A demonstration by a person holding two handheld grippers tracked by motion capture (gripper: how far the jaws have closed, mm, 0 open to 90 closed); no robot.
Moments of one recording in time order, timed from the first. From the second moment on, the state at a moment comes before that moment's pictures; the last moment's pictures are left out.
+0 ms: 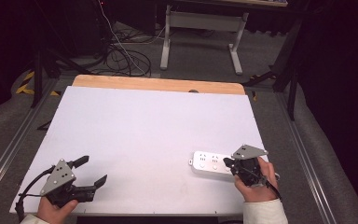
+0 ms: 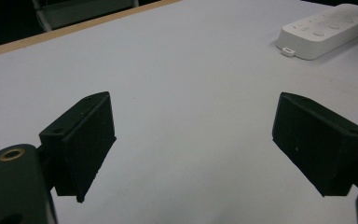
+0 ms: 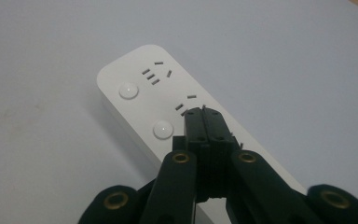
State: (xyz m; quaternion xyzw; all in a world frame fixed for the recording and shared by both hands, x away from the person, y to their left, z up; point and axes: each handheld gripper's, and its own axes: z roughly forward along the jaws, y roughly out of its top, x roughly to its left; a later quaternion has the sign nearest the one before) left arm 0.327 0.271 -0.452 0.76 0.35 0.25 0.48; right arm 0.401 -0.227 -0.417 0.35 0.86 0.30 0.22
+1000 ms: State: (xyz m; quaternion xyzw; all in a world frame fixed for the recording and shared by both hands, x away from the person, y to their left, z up) left arm 0.328 0.272 -0.452 0.76 0.35 0.25 0.48; right arm 0.389 -0.230 -0.396 0.33 0.81 0.42 0.22
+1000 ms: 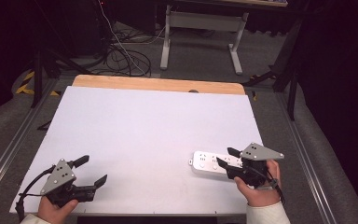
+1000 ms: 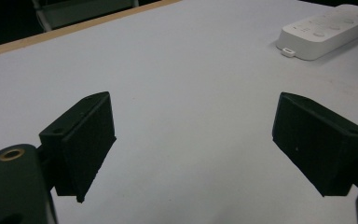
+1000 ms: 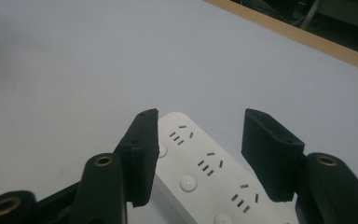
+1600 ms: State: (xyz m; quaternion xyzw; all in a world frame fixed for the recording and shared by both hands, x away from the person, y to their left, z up) left arm 0.326 0.271 -0.450 0.76 0.34 0.25 0.49; right arm 0.391 -0.211 -0.407 0.27 0.79 0.53 0.17
